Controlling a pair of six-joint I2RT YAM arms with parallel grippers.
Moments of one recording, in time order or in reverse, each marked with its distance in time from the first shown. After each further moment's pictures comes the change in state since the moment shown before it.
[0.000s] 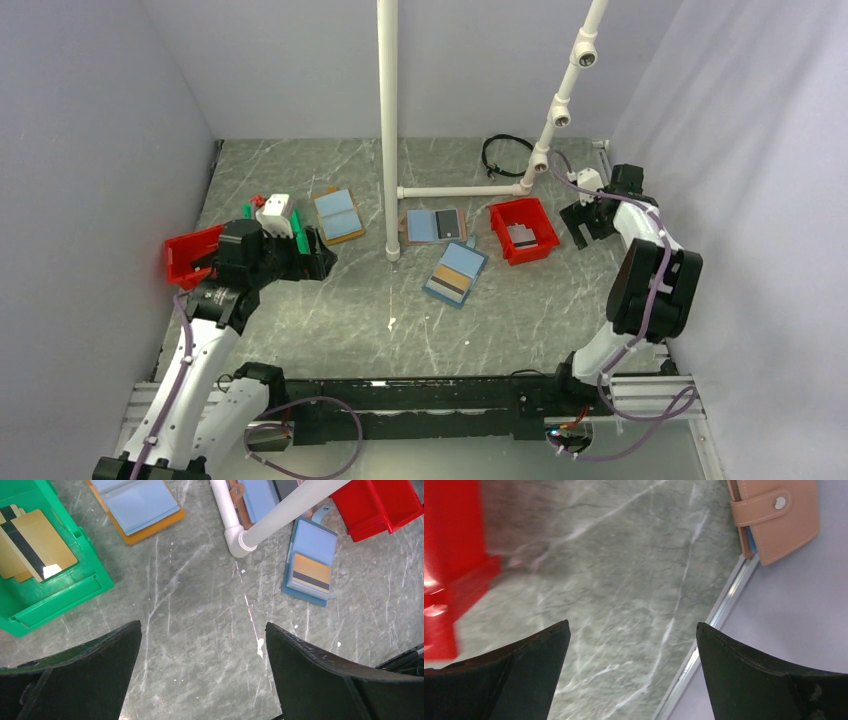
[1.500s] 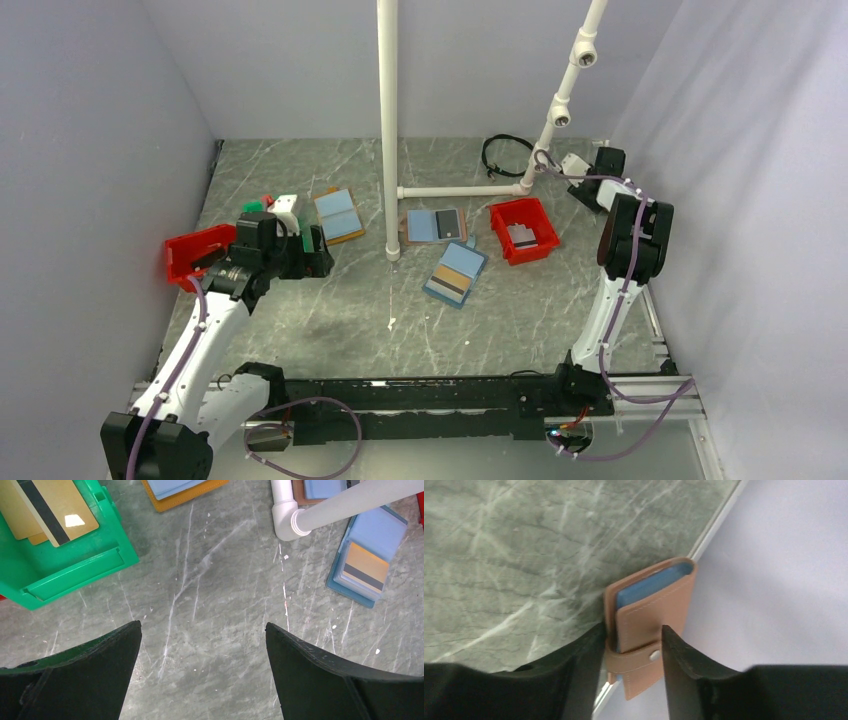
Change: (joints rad) left arm 0.000 0.166 0.000 -0.026 -0.102 0.008; right arm 0.048 0.551 0.388 0.343 0.259 -0.385
